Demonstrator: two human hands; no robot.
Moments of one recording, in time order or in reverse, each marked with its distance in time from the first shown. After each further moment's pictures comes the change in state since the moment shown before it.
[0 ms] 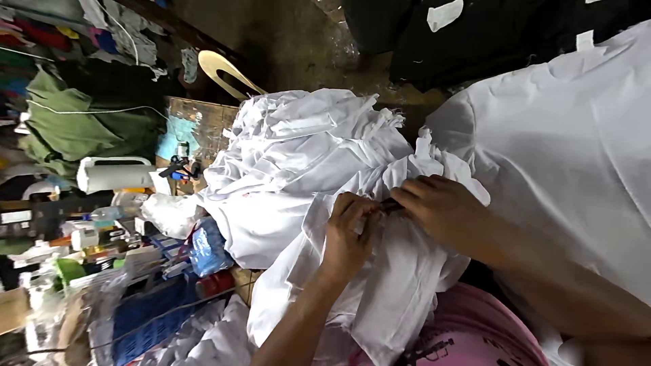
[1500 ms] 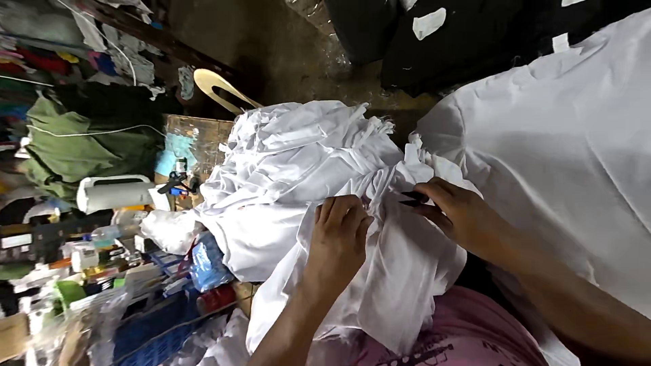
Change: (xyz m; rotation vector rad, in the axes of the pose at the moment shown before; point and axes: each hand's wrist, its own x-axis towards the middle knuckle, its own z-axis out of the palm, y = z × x) left_hand 0.016 0.013 -0.016 0.401 -0.181 0.148; right_hand -0.039 0.018 -0.002 0.299 0.046 0.319
